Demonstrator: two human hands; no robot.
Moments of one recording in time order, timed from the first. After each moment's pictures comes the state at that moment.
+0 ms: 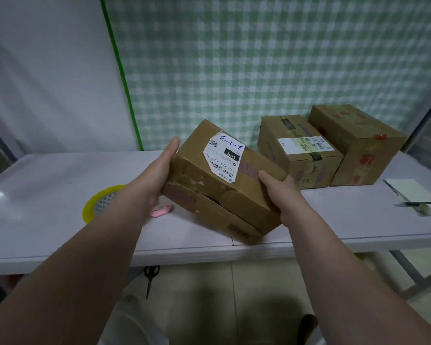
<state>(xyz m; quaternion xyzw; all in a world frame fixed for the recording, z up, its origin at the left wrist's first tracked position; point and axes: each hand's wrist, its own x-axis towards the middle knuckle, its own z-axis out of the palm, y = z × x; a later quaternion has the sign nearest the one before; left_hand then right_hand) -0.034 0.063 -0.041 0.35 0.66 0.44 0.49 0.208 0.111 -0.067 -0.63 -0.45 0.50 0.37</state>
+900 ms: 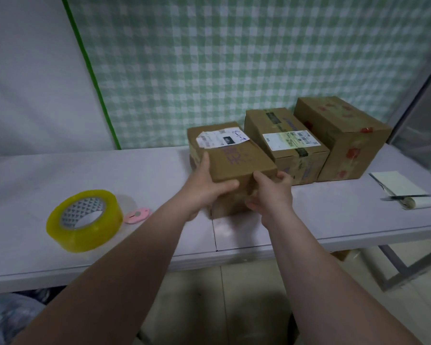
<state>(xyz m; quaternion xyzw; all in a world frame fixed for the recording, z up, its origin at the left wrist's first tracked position) 0.060 0.113 -0.082 0.54 0.56 0.44 0.45 0.213 0.133 -0.092 -0.61 -0.29 0.55 0.50</state>
